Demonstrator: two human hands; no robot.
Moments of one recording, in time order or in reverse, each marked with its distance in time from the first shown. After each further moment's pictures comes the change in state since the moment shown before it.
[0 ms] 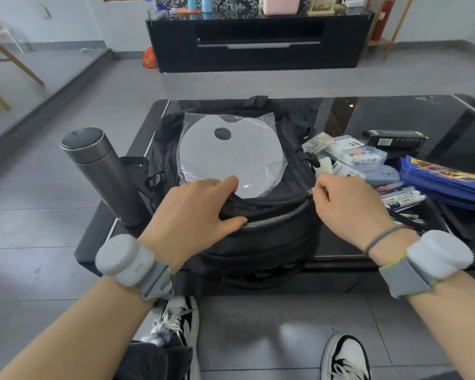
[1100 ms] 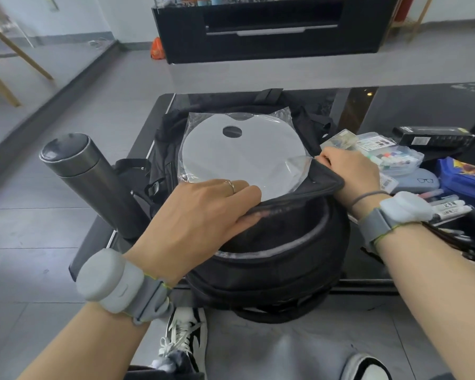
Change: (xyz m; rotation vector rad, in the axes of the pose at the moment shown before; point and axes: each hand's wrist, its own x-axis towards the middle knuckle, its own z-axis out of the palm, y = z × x) left_hand 0.028 -0.017 0.000 0.020 0.154 0.317; right_hand 0.113 0.022 0.065 0.053 -0.015 0.042
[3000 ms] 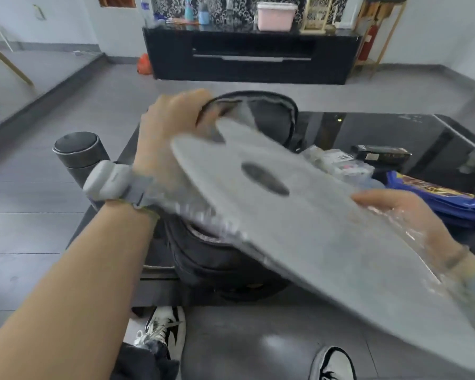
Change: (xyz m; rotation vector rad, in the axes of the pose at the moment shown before) left_hand 0.059 -0.036 -0.042 -0.090 0.244 -0.578; right_hand -0.131 0.006 -0.131 1.179 -0.420 0.456
